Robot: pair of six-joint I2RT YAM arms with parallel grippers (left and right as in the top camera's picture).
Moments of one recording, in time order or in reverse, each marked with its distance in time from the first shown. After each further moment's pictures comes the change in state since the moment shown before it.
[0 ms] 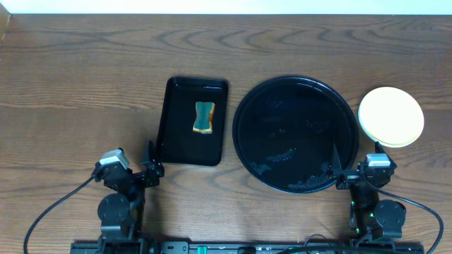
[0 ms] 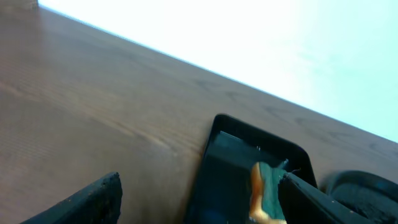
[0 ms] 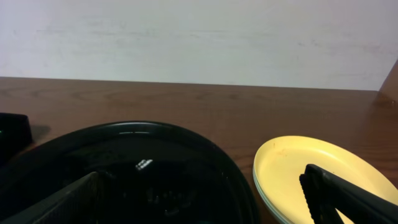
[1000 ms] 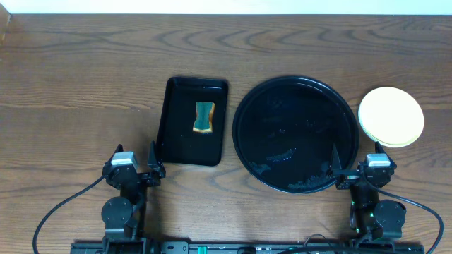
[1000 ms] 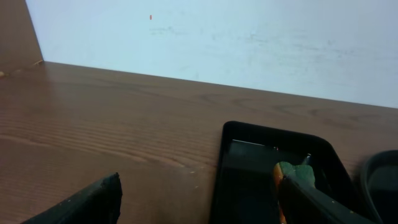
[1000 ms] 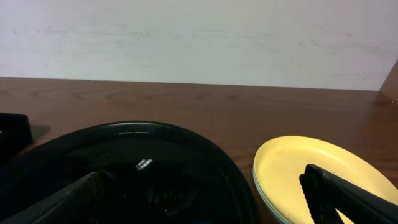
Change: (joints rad) left arm 0.000 -0.048 -0.089 0.091 0.008 0.220; right arm 0.000 0.000 0.000 0.000 0.000 0.000
